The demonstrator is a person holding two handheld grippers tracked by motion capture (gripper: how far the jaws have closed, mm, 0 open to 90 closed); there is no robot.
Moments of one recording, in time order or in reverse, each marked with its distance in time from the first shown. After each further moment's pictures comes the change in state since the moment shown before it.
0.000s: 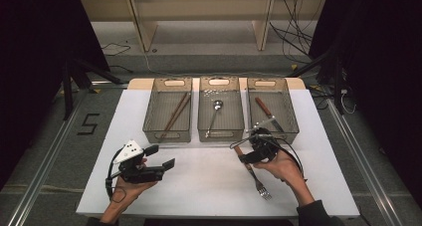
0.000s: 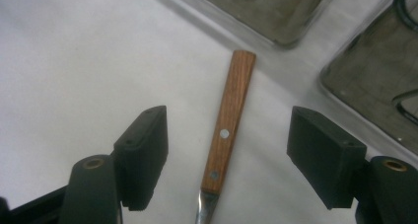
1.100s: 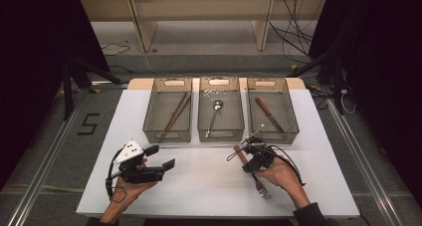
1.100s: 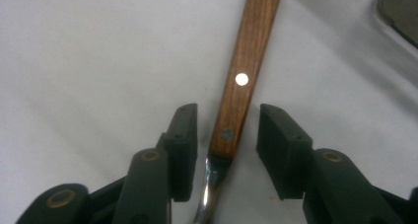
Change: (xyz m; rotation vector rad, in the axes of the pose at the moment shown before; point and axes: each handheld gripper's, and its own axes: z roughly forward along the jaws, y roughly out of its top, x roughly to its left) left arm 0.000 0.000 0.000 0.004 -0.001 0.008; right arm 0.011 -0.011 0.024 0.196 -0.036 -0.030
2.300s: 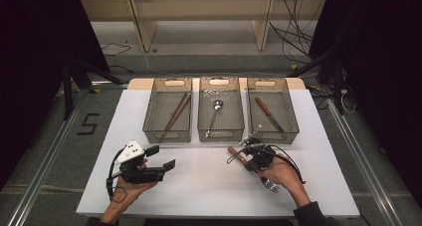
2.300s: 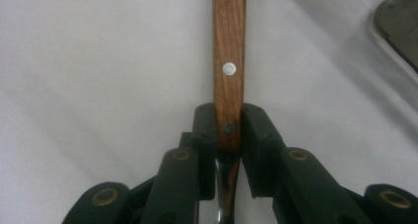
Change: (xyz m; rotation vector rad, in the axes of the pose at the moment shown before) left arm 0.000 -0.001 0.001 0.008 0.002 0.001; right arm 0.001 0.001 -0.003 -0.007 -0.027 -0.070
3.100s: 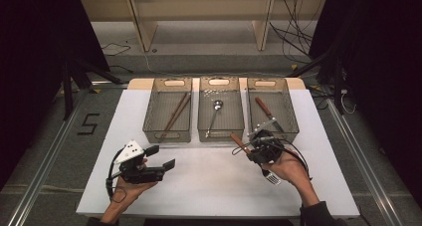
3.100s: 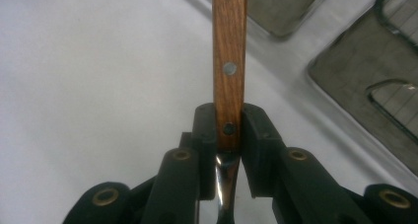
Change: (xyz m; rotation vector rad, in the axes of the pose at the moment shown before) left arm 0.001 0.000 0.000 -0.006 -0.002 -0.003; right arm -0.009 -0.002 -0.043 -0.179 0.002 0.004
